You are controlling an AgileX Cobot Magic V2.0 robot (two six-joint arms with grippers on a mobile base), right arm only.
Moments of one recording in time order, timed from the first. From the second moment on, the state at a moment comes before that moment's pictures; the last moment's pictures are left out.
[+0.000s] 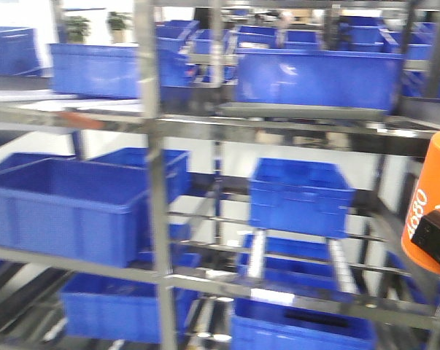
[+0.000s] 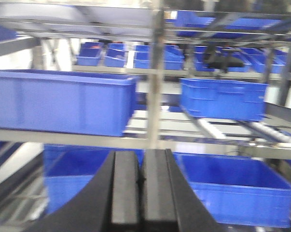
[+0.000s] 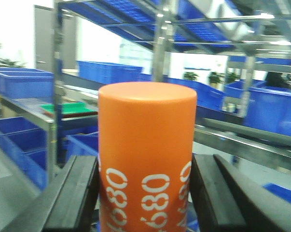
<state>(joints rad) 0.54 0.60 -0.76 0.08 0.09 -0.18</state>
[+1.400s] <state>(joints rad) 0.54 0.60 -0.76 0.08 0.09 -0.18</state>
